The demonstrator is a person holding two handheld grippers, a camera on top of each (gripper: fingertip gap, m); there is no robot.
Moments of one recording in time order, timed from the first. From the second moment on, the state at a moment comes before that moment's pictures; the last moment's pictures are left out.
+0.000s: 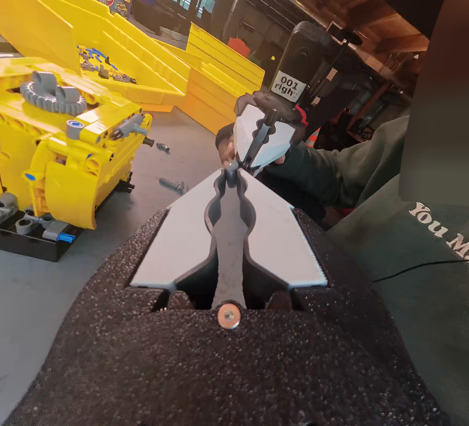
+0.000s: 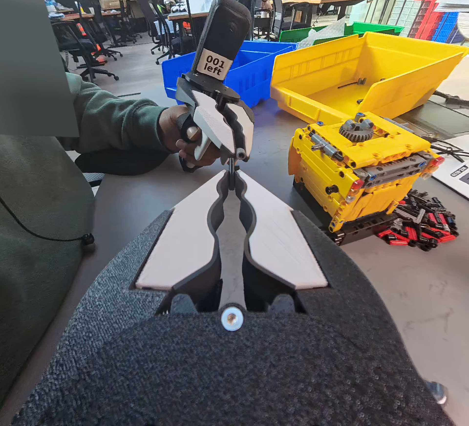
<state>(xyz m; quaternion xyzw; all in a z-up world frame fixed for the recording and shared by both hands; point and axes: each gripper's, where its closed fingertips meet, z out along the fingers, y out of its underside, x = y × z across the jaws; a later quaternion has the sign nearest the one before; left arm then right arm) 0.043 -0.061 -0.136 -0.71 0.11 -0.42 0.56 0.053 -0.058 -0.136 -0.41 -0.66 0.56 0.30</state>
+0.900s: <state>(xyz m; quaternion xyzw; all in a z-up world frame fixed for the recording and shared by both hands) 0.047 -0.067 -0.179 -0.80 0.21 -0.25 0.50 0.050 -0.061 -0.173 -0.43 -0.71 0.47 0.29</state>
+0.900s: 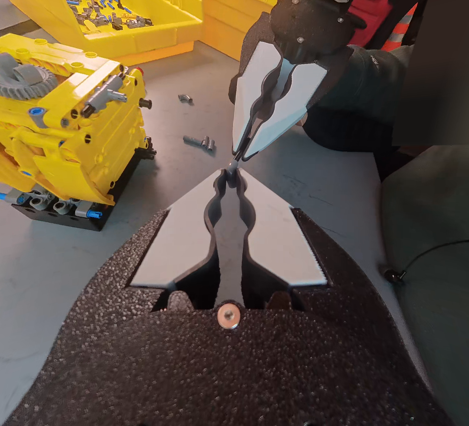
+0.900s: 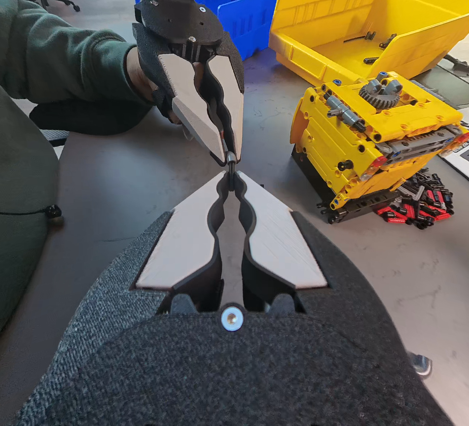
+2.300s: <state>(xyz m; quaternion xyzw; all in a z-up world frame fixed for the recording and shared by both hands) 0.062 -0.076 -0.216 -0.85 0.25 -0.22 0.42 0.060 -0.073 -0.205 -0.41 -0.77 0.41 0.25</state>
